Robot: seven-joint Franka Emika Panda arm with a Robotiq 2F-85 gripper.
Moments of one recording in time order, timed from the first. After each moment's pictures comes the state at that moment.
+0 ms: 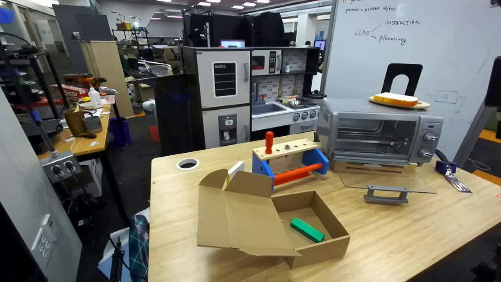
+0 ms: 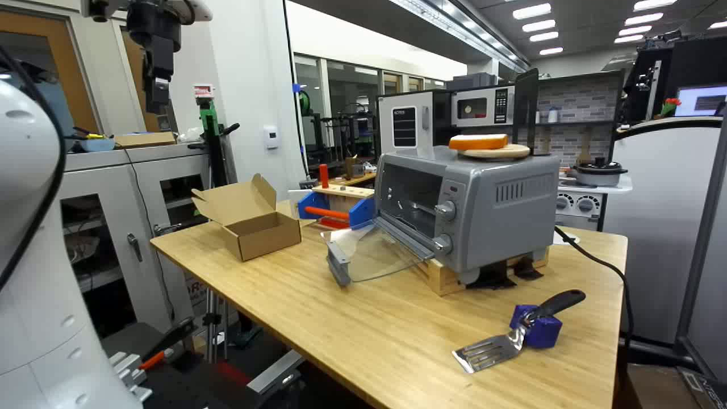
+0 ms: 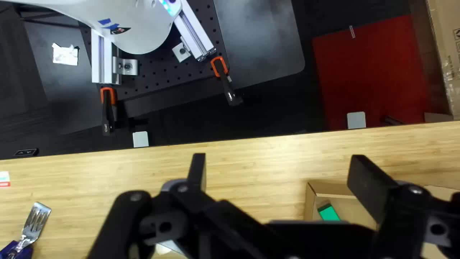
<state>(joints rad) 0.10 -0.60 0.34 -2.31 0.23 1.51 0.59</state>
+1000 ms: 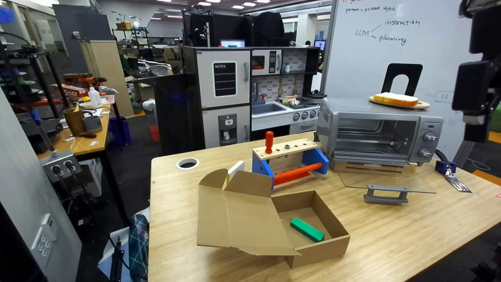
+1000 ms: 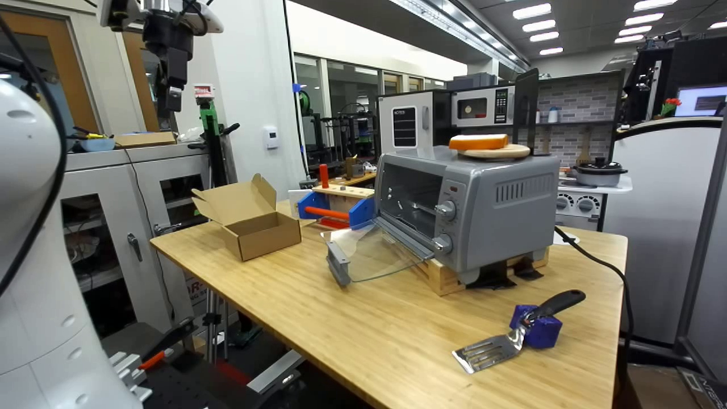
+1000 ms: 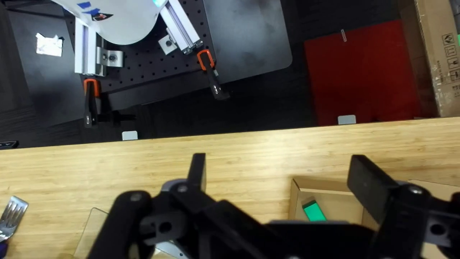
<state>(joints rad) 0.10 -0.48 0.35 -2.26 0.23 1.56 0.59</state>
